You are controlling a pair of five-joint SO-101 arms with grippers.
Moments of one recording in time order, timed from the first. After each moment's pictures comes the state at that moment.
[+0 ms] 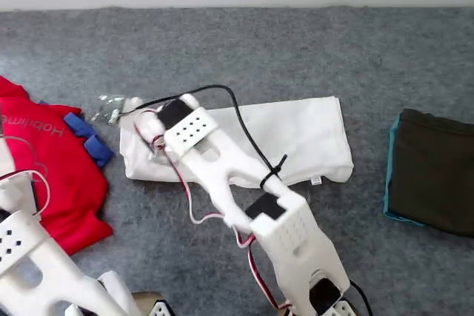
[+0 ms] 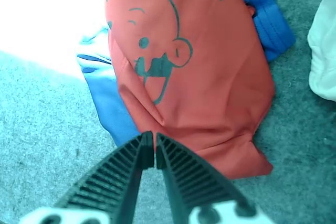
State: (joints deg) left arm -47.5 -43.2 32.0 84.2 -23.1; right arm -43.9 41.0 -34.0 68.1 34.5
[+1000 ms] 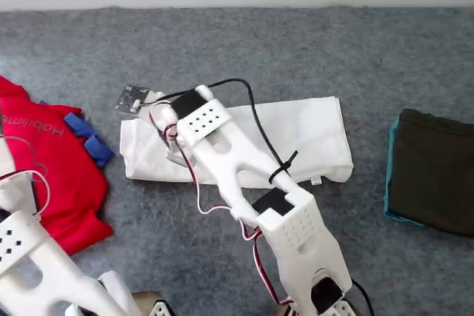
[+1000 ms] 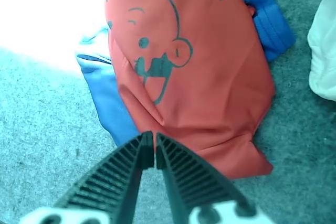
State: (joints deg) left arm -47.5 -43.2 32.0 84.2 -23.1; right arm -41.1 38.6 -34.0 84.1 28.1
